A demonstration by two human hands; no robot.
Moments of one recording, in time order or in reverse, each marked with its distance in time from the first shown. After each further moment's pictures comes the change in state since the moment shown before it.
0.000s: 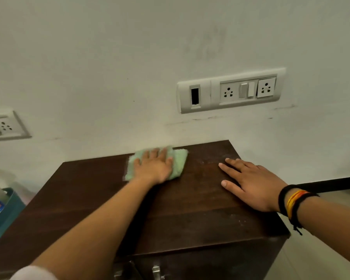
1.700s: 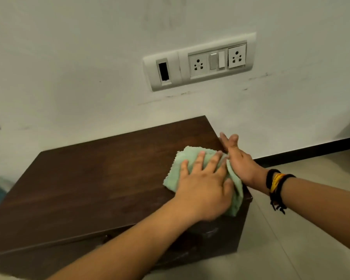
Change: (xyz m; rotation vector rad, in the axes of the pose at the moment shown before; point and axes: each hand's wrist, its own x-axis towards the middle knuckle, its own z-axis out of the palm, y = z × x) left_hand -0.149 0.147 0.058 0.032 0.006 0.548; right_hand -0.031 0.018 0.025 0.948 0.147 0.260
